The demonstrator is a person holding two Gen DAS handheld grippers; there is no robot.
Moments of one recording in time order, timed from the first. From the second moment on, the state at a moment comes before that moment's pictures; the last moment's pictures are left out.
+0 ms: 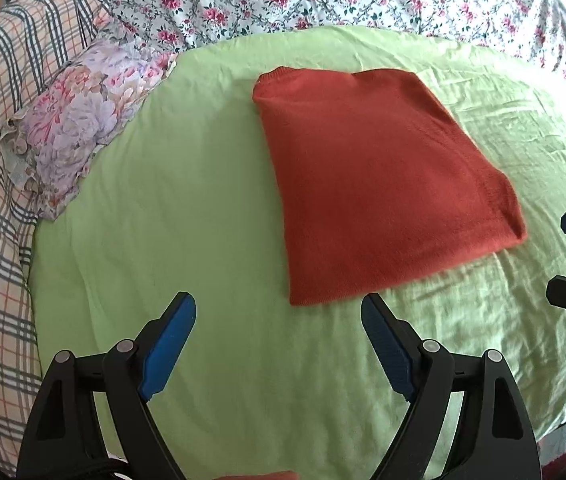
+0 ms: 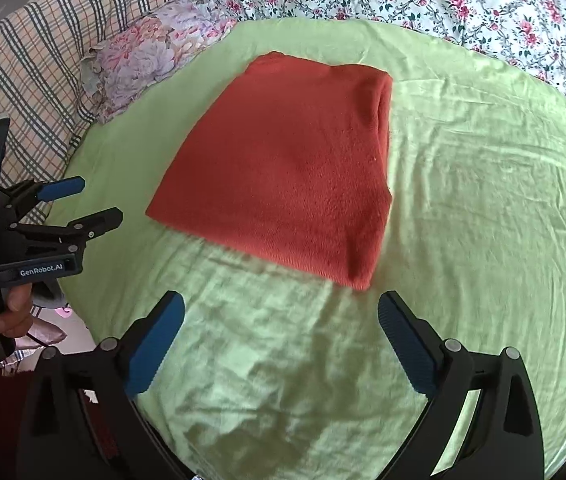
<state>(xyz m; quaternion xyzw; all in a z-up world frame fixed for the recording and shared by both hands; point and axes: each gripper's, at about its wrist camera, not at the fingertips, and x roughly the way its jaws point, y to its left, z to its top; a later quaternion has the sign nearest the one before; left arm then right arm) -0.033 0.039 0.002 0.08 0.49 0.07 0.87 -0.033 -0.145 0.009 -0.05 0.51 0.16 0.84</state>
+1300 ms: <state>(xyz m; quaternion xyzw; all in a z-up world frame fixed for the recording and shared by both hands) 0.023 0.031 0.007 0.05 0.50 0.05 0.86 0.045 -0.146 0.001 -0.01 0.53 0.16 0.83</state>
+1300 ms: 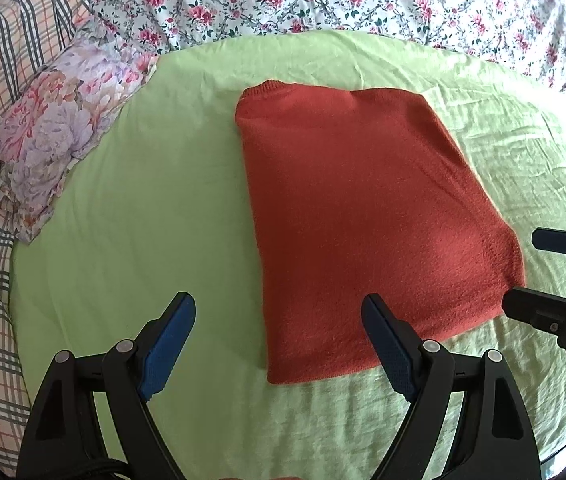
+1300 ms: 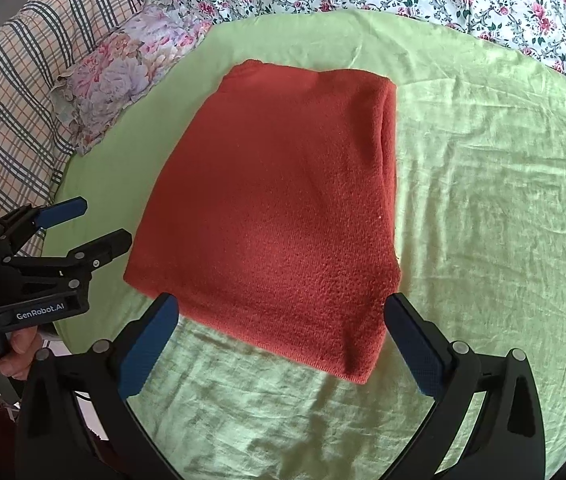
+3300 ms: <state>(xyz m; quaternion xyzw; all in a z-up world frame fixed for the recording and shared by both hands) 0.049 0.036 -0.003 0.02 0.51 0.06 0.86 0.082 -0.150 0.001 0.01 0.52 0.15 0.84</state>
